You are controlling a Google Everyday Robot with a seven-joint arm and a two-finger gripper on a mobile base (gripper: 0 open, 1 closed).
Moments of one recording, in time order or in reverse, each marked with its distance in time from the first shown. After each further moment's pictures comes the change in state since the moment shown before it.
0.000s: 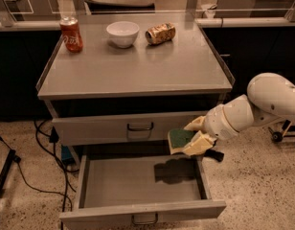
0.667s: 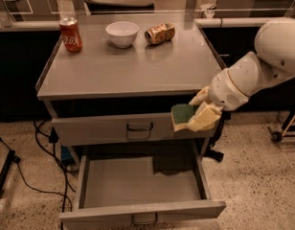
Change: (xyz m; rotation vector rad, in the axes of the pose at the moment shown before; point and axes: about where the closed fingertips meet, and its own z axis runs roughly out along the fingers) arm -0.066 -0.010 -0.074 0.018 0.110 0.001
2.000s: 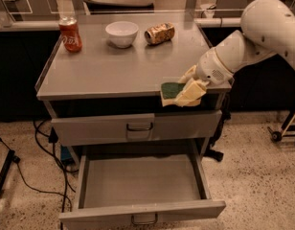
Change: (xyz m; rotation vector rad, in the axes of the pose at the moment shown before) arm -0.046 -0.059 0.000 0.004 -0.074 -0.004
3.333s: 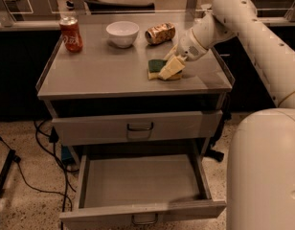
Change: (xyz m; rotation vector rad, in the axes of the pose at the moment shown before) arm -0.044 -0.118 0.040 0.028 -0.033 -0.006
